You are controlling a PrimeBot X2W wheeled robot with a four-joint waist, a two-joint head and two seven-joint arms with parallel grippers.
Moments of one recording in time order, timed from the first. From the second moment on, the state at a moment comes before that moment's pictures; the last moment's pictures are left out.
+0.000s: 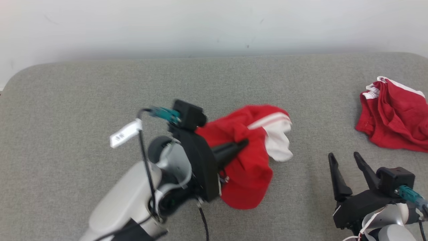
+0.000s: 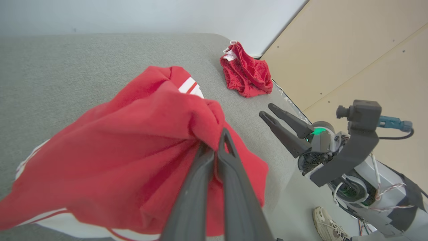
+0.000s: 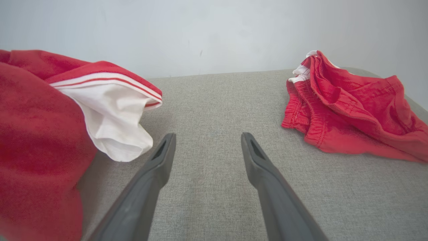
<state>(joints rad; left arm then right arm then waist) -0.67 0.12 -0.68 0.24 -0.87 -0.12 0.51 -0.07 -0.17 0.06 0.11 0.34 -0.05 0.00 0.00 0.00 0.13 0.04</state>
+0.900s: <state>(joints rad) -0.48 0.08 -0.87 0.43 -0.76 -0.12 0.29 -0.07 -0.16 0.06 0.12 0.34 -0.06 -0.02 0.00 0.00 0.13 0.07</state>
